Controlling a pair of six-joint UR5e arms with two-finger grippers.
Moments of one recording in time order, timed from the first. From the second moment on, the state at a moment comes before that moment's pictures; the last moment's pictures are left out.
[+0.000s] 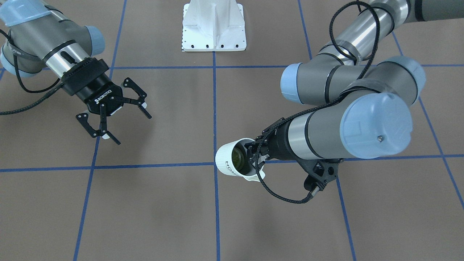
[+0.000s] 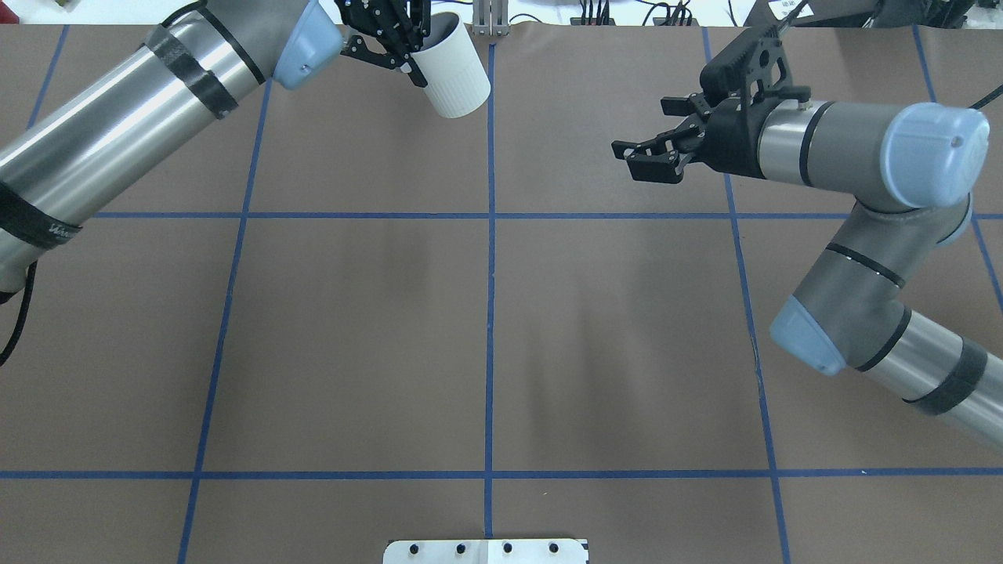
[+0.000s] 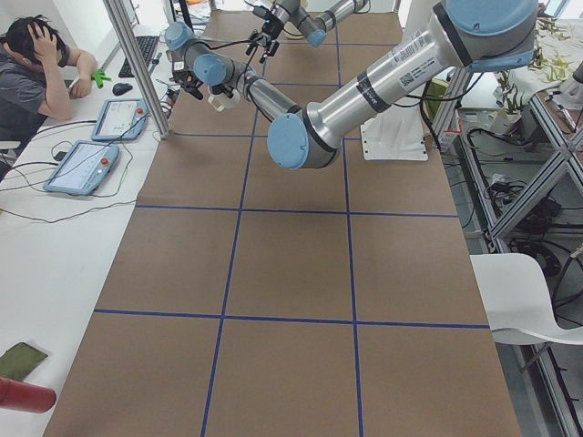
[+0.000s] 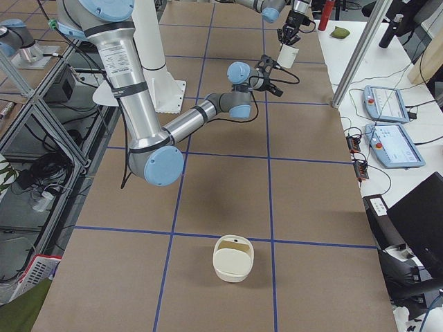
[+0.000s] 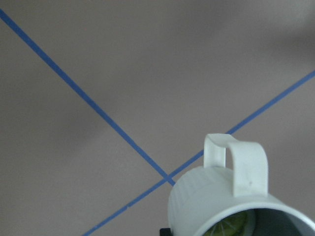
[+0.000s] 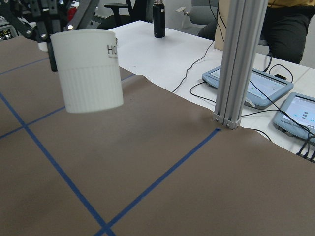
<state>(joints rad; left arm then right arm) -1.02 -2.63 -1.11 -1.66 -2.73 -1.72 0.78 -1.22 1.73 -0.54 1.76 0.54</state>
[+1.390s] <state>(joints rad) -0.89 -2.65 -1.11 -1.66 -2.76 -1.81 0.58 -1.18 1.71 -0.49 1.53 0.53</state>
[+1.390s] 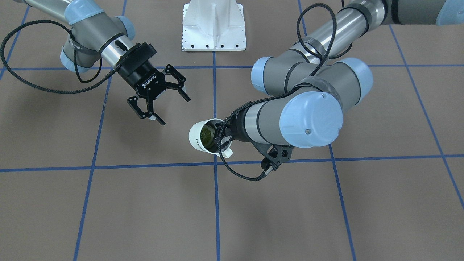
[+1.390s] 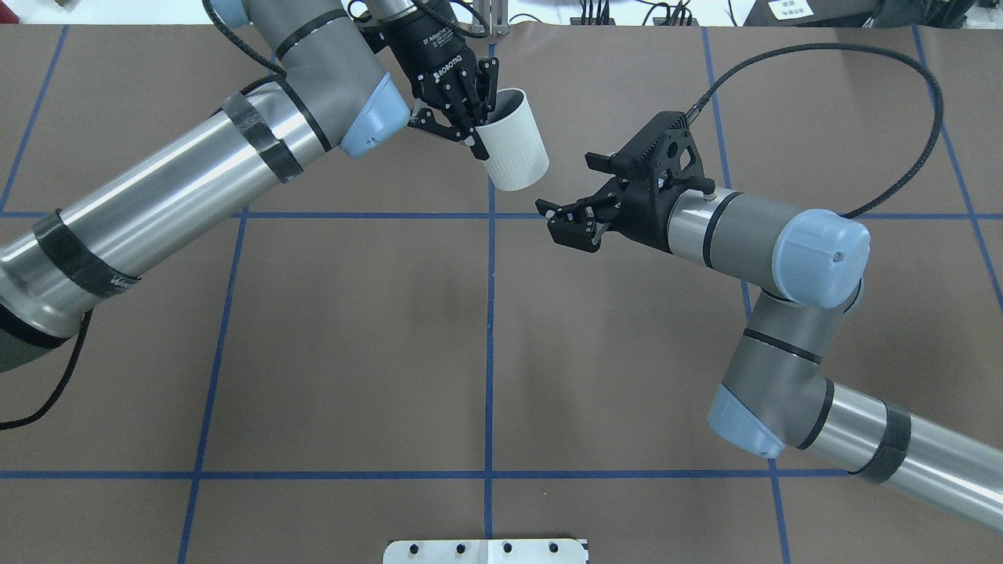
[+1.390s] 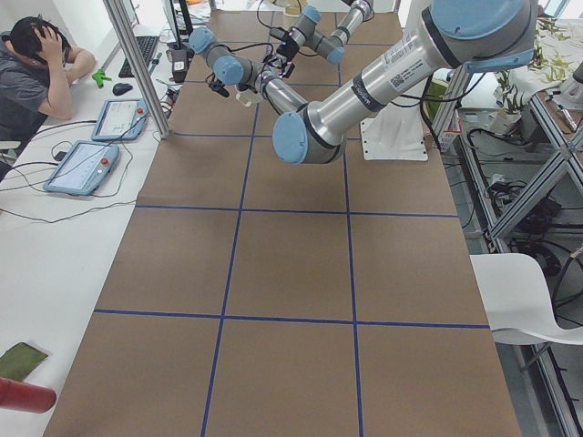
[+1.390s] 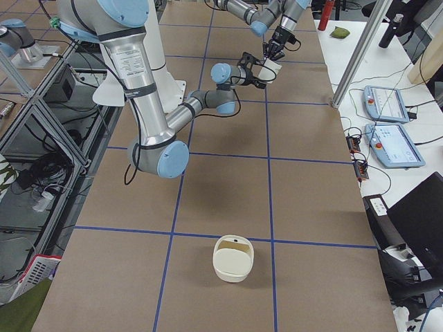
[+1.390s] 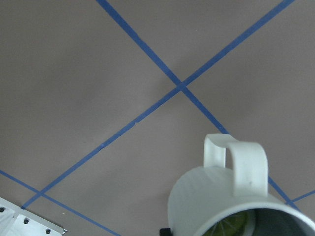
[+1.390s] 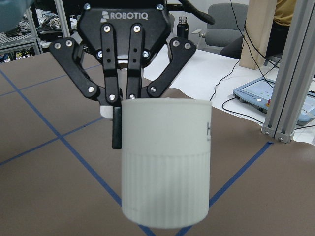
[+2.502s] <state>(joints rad) -0.84 -2.67 -1.12 -1.74 -2.76 -1.89 0.57 -1.17 1.68 -0.49 1.50 0.53</state>
